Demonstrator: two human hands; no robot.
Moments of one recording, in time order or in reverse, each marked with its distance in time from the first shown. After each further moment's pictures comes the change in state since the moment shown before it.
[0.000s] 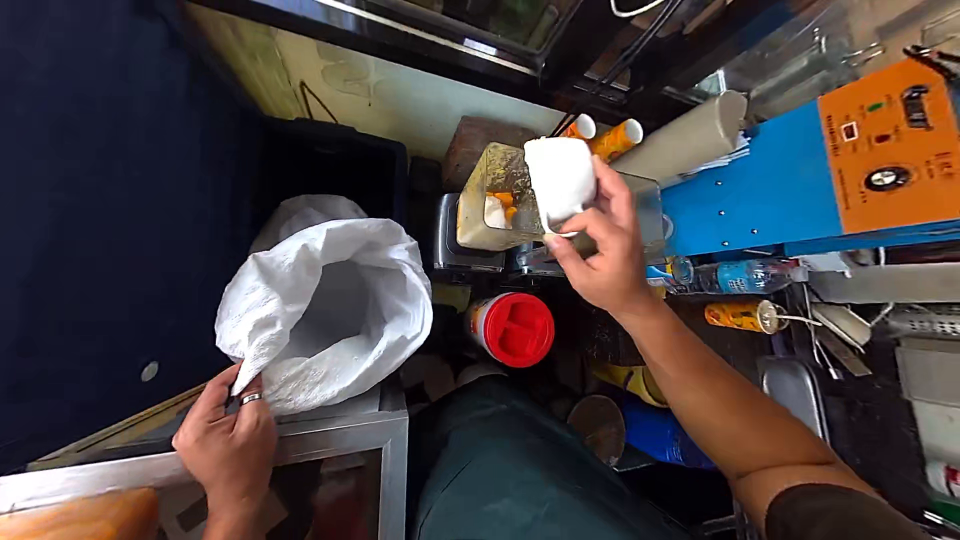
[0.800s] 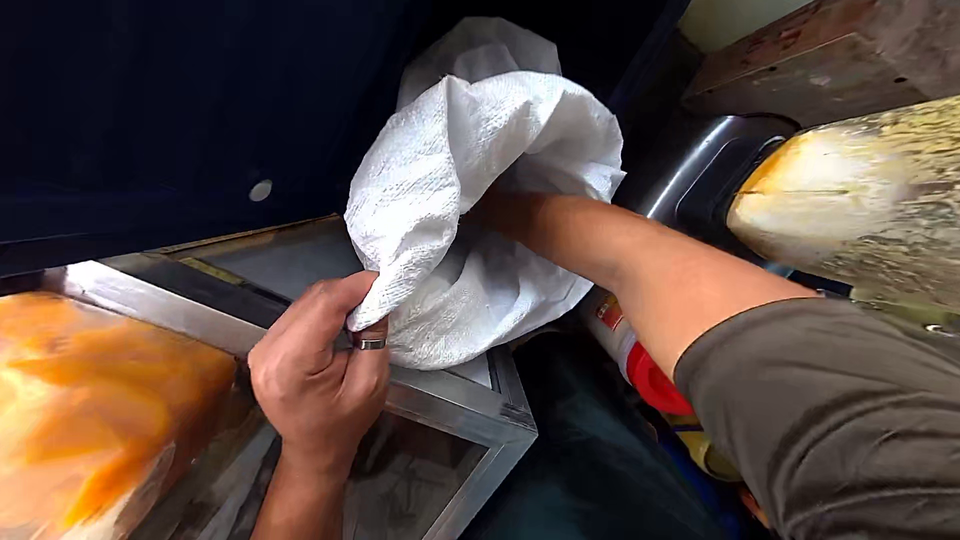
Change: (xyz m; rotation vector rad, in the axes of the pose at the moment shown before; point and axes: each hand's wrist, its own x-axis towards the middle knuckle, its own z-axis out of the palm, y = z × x) left_hand -0.011 -0.024 -0.001 0.010 0.067 -0.015; right_hand 0.027 -0.097 0.465 0.252 -1.078 -0.231
